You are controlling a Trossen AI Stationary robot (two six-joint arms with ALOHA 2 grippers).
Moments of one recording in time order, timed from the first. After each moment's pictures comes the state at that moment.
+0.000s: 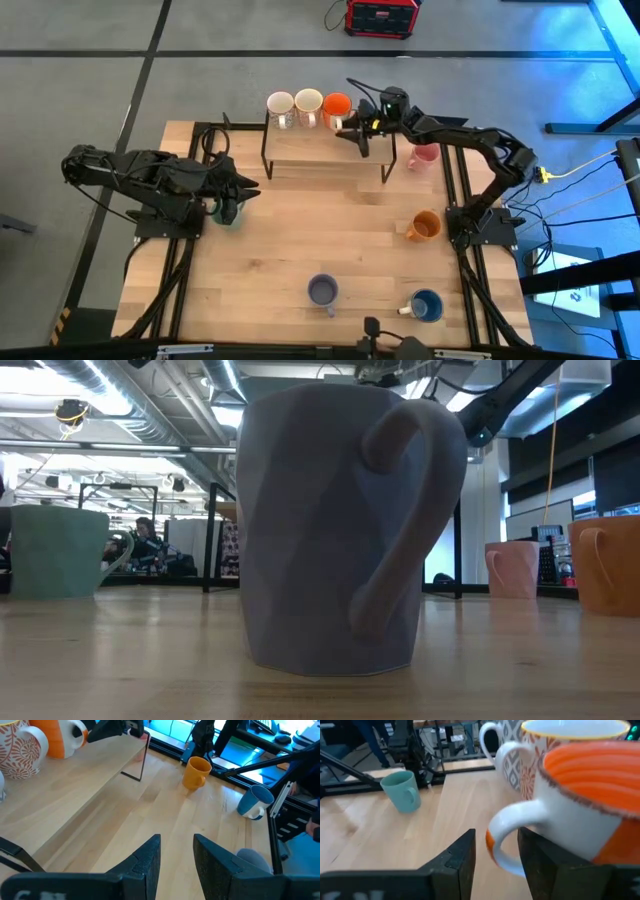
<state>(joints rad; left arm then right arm) -0.23 0.86 1.10 -0.75 -0.39 -0.51 -0.71 1.65 1.04 0.25 -0.67 -0.16</state>
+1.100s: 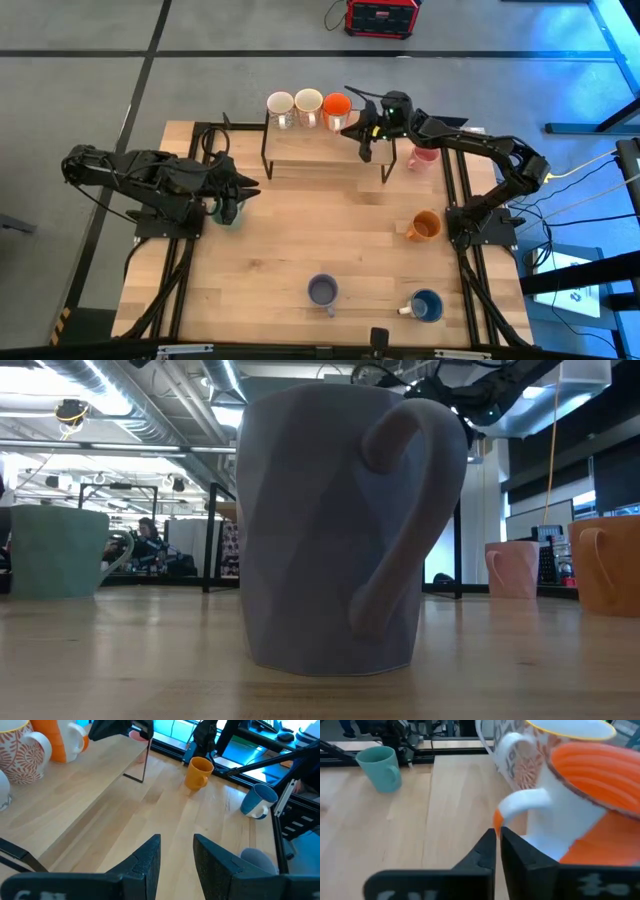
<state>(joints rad) -0.23 0.86 1.10 -0.75 -0.40 -0.49 -0.64 1.53 1.04 0.07 -0.44 -0.27</state>
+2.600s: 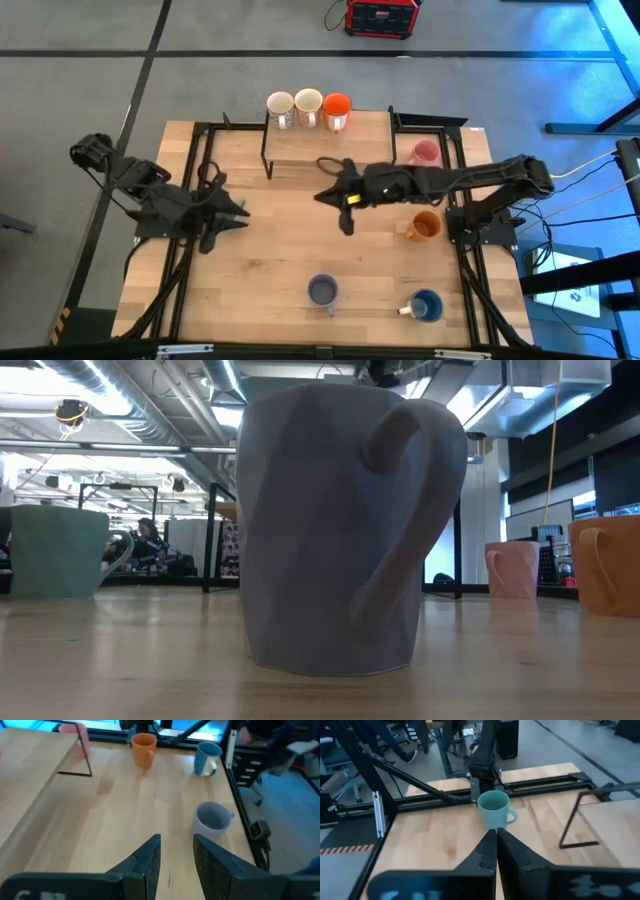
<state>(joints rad) -0.54 0.86 1.10 -0.80 -0.42 -0.40 0.11 1.51 1.31 -0.14 0.08 0.18</state>
